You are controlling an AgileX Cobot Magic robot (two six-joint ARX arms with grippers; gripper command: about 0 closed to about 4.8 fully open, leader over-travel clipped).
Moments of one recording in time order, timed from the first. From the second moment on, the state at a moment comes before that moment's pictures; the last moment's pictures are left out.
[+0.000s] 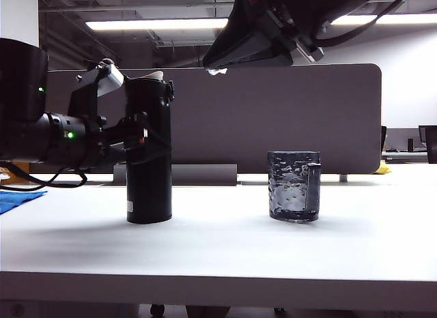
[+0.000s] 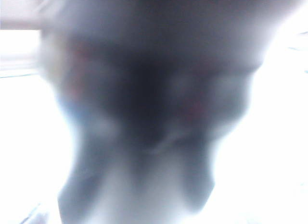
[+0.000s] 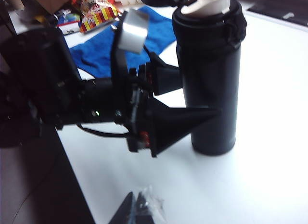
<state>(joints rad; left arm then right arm) -0.32 1.85 0.56 1.23 0.33 -0.09 0.74 1.26 0.75 0.19 -0.26 0.12</state>
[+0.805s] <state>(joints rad) -0.32 1.10 0.03 1.15 0.35 -0.25 0.69 0.64 0.58 -0.20 -0.15 0.10</state>
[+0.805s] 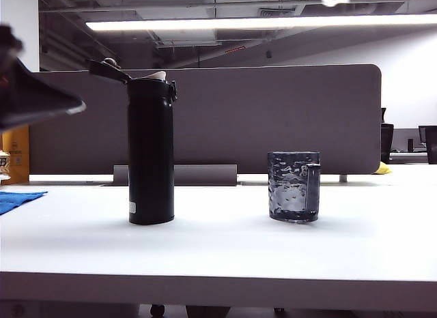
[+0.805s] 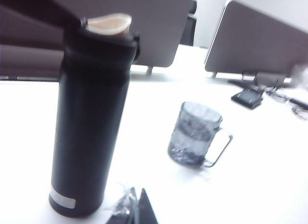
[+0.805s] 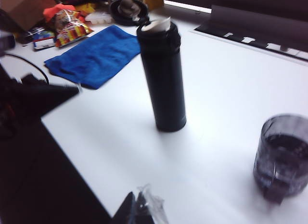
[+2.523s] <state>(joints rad) -0.33 0.01 0.01 -0.15 0.02 -0.09 0.69 0.00 0.01 -0.18 0.09 0.21</state>
